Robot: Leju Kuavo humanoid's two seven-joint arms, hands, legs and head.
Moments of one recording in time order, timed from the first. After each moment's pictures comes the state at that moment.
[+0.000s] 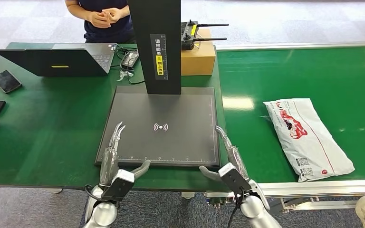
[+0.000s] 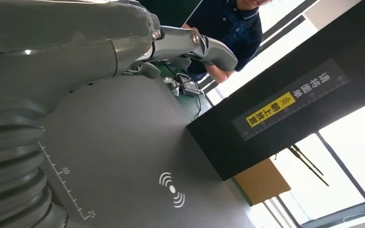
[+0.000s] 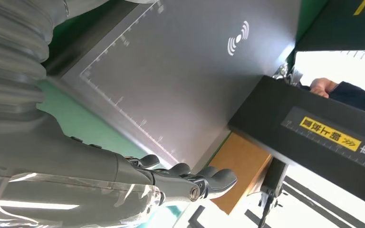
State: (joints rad) left arm -0.05 -0.19 -0.19 -1.08 -0.72 0.49 -0.62; right arm -0.18 -0.04 0.32 -1.22 0.34 -0.18 -0.60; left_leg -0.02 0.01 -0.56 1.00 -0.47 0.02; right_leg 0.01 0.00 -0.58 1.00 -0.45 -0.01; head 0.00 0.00
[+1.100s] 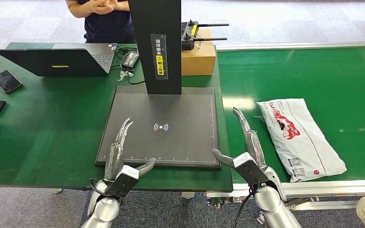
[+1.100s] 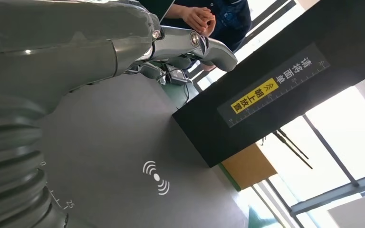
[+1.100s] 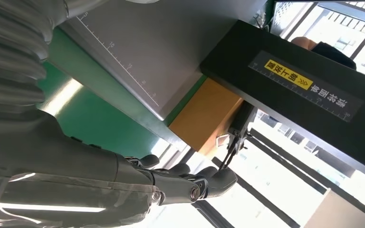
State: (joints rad) left arm -0.09 -0.20 -0.20 -1.08 -0.74 0.42 -0.61; right arm -0.17 -0.09 0.23 -1.44 0.40 -0.18 -0.53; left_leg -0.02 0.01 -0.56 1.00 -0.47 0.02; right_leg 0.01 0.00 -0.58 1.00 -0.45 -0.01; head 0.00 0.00
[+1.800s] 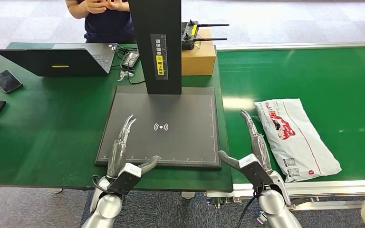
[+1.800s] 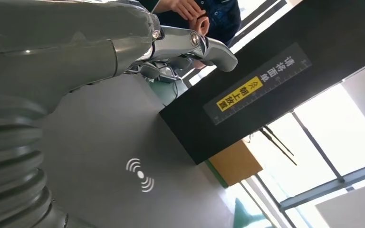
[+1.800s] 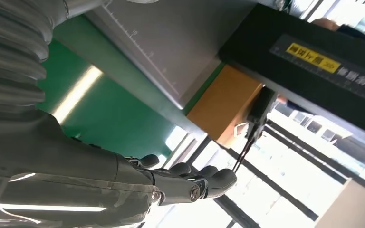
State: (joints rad) left arm -0.11 -0.23 -0.20 -1.08 -0.75 0.40 -0.62; right arm -0.13 -0.09 0.17 -1.46 0.42 -0.19 -0.52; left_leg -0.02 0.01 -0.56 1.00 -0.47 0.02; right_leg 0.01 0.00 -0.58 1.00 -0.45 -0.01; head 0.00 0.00
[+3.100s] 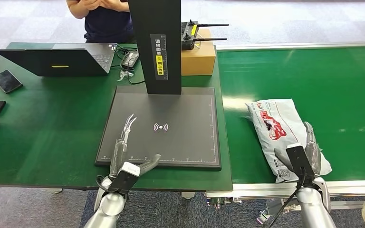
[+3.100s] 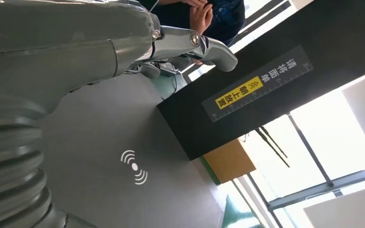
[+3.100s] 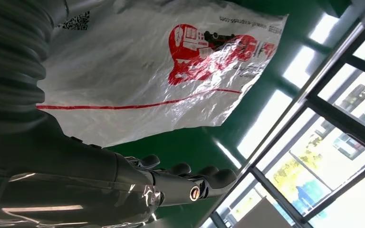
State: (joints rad) left arm -0.12 -0.23 -0.21 -1.02 -0.66 0.42 -0.67; right arm -0.27 -0.19 -0.22 -0.99 0.47 -0.29 -0.54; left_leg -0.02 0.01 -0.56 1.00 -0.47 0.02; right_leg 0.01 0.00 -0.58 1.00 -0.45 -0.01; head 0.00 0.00
